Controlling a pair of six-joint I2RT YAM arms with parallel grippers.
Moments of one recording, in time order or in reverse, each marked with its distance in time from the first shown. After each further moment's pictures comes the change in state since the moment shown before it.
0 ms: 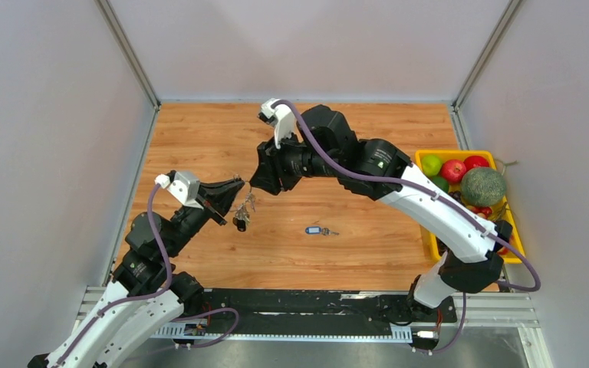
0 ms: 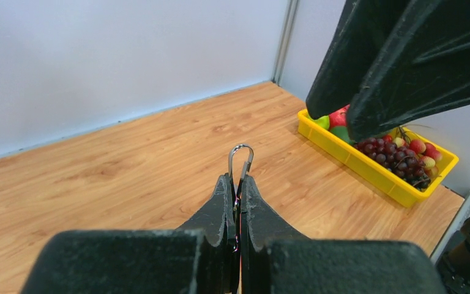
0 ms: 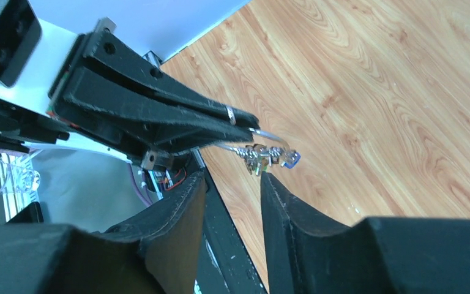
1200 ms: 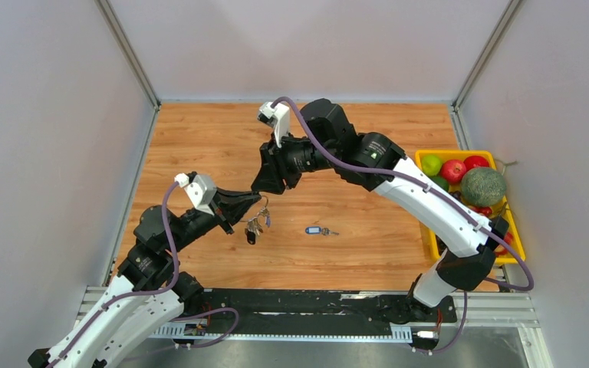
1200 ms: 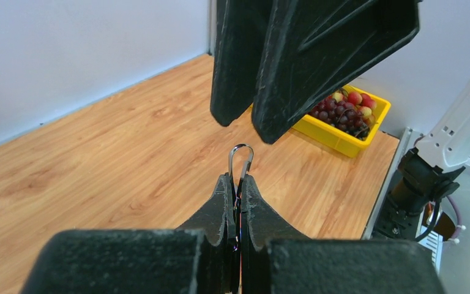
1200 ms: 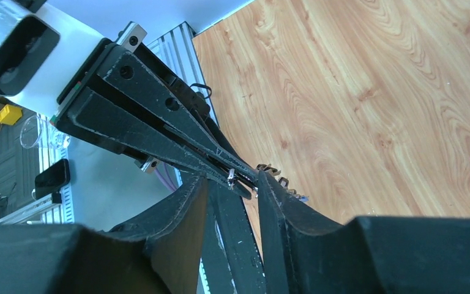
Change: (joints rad) left arm 0.000 0.051 -0.003 -0.002 0.249 -0.001; right arm -0.093 -0.022 -0.101 0.048 -0.255 -0.049
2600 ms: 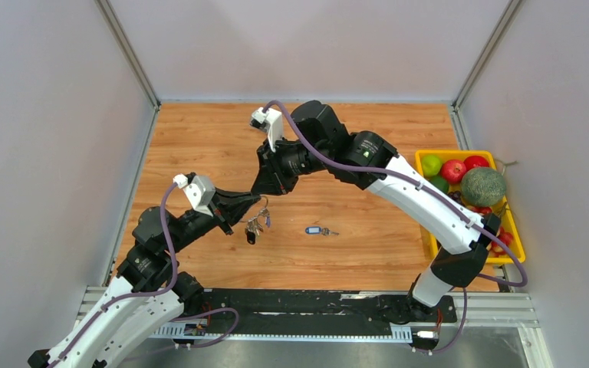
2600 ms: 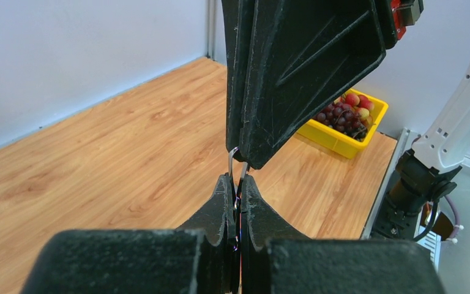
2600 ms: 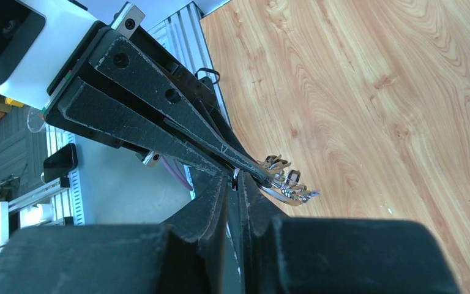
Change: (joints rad) left arm 0.000 -0.009 0.000 0.000 0.009 0.000; right arm 0.017 0.048 0.041 -0.064 -0.039 -0.006
